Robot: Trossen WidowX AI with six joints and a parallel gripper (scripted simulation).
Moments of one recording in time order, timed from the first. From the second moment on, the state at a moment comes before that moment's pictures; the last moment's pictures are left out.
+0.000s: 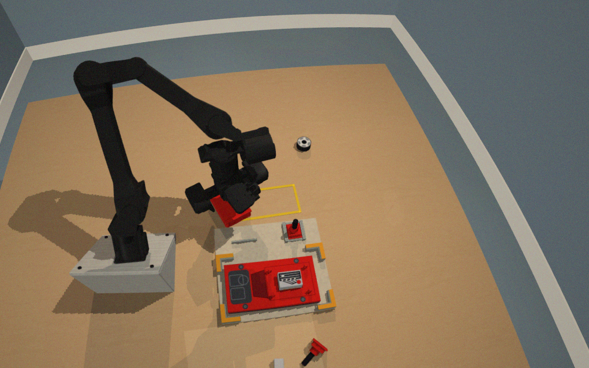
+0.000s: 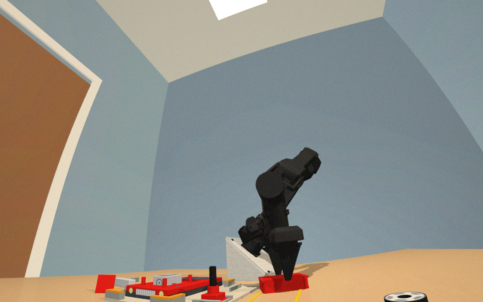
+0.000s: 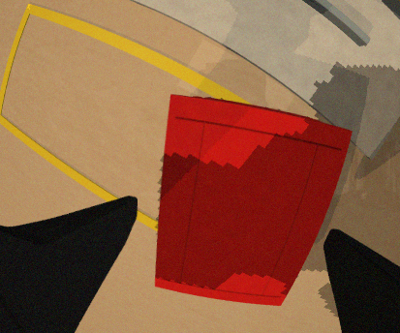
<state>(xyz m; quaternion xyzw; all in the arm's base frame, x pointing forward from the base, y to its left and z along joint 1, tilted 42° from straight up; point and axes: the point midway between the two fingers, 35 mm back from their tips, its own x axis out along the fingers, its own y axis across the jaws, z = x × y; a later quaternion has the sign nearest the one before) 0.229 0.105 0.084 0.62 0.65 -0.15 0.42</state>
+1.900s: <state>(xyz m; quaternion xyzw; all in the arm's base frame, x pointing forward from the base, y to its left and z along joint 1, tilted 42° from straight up) 0.224 0.091 0.095 0.61 0.65 -0.16 0.42</state>
